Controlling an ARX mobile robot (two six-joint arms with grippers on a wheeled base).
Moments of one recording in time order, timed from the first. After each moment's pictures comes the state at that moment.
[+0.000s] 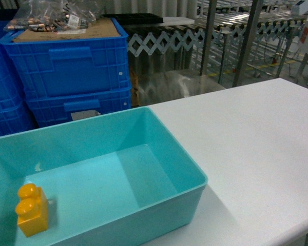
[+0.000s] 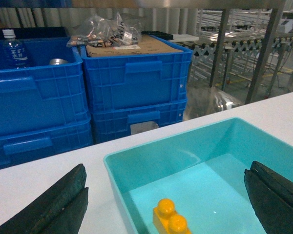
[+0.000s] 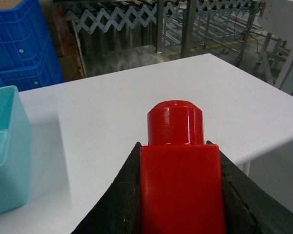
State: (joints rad) left arm 0.00 0.01 0.01 0.00 0.00 0.00; right arm -0.01 0.55 0.02 0.45 -0.02 -0.02
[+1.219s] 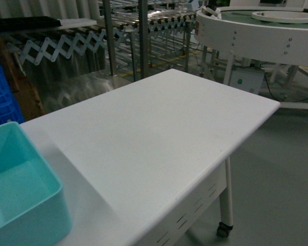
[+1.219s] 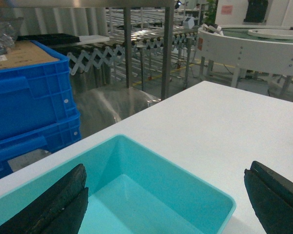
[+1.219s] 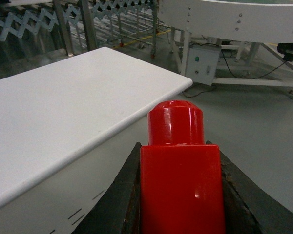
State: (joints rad) left arm 0.00 0.01 0.01 0.00 0.00 0.00; right arm -0.01 0.55 0.02 0.45 -0.02 -0.02
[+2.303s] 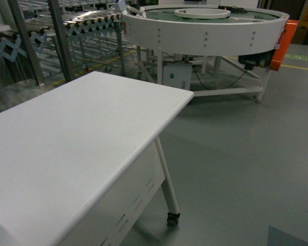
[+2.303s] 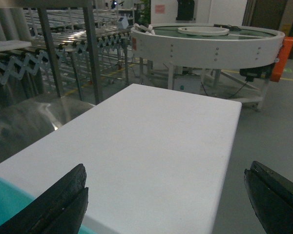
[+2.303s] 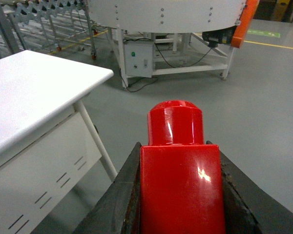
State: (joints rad) left arm 0.00 0.01 0.01 0.00 0.00 0.00; right arm -0.01 0.55 0.02 0.45 -0.02 -0.02
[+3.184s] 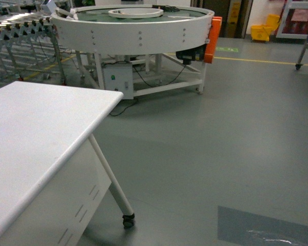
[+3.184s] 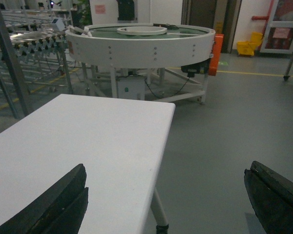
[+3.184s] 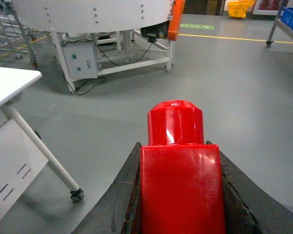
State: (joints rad) left arm 0.00 0.01 0.01 0.00 0.00 0.00; right arm -0.01 0.55 0.02 0.45 -0.02 -0.02
